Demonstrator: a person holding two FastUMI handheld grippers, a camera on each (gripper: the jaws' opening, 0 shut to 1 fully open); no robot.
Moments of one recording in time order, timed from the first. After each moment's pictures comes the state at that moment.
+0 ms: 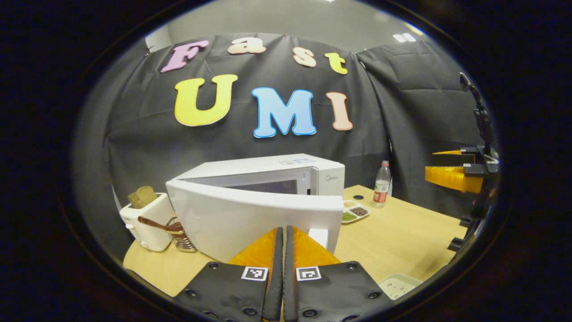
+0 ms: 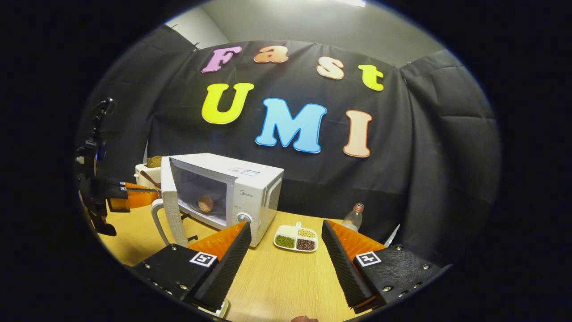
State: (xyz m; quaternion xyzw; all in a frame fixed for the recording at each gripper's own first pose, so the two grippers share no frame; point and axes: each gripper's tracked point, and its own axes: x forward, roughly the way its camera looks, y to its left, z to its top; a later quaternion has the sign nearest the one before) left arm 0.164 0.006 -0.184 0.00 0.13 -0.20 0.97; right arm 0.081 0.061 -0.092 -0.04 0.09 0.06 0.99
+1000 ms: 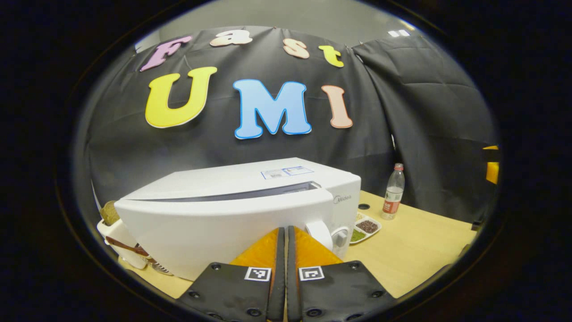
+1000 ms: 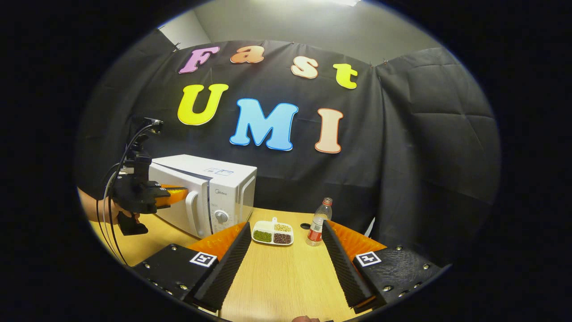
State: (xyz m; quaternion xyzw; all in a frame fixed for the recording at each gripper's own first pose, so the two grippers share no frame) left arm 0.296 -0.059 -0.204 0.00 0.13 -0.21 0.97; right arm 0.060 0.021 -0.074 -0.05 0.10 -0.01 0.99
